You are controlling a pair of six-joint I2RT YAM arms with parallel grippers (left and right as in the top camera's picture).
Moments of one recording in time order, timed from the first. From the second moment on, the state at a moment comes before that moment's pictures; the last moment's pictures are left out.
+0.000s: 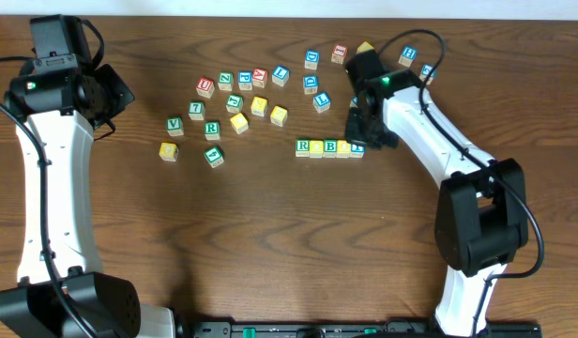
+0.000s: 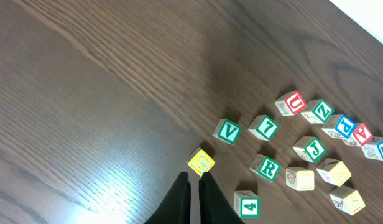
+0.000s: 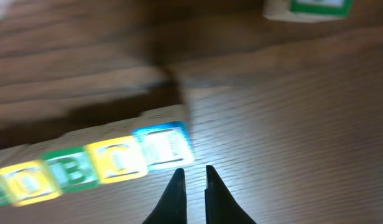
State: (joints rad) left arm 0.20 1.62 1.64 -1.05 -0.09 -0.43; right arm 0.34 2.04 1.60 -1.01 0.08 0.58
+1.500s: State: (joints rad) left arm 0.20 1.62 1.64 -1.05 -0.09 -0.43; right arm 0.29 2.04 1.41 -0.73 0.04 0.46
